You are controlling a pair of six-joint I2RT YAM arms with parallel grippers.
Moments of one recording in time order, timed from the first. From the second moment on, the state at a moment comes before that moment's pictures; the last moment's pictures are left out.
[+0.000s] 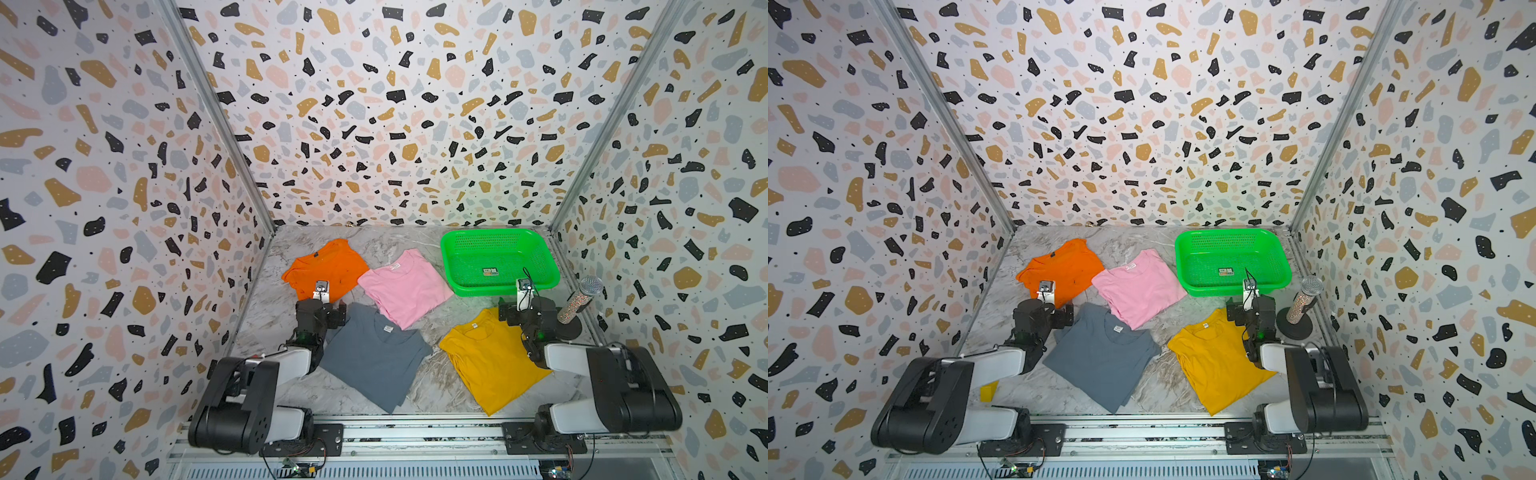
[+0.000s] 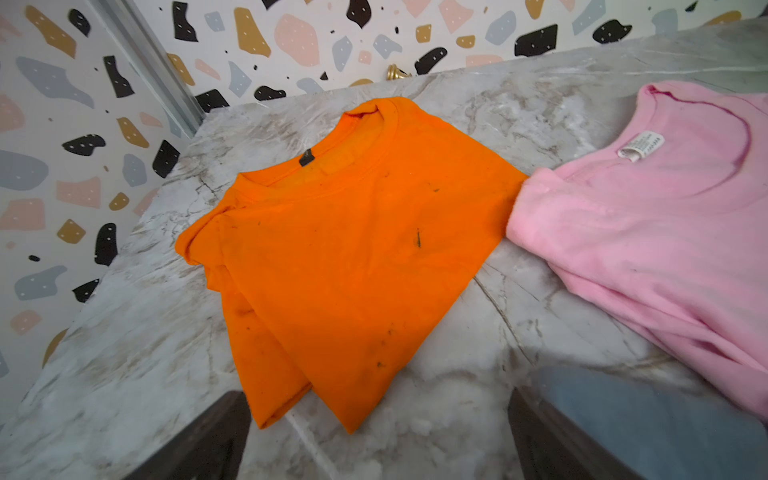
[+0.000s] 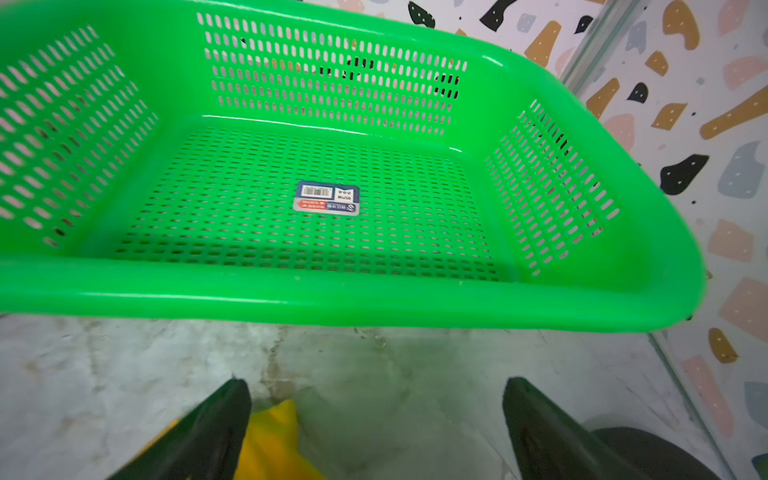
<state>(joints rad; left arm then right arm) -0.12 1.29 0.35 0.48 -0.12 0.08 0.07 1.32 0.35 0.57 0.05 -0.14</state>
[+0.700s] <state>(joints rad) -0.34 1.41 1.07 -0.66 0.27 0.49 0.14 1.42 1.08 -0.53 -0.44 -0.45</state>
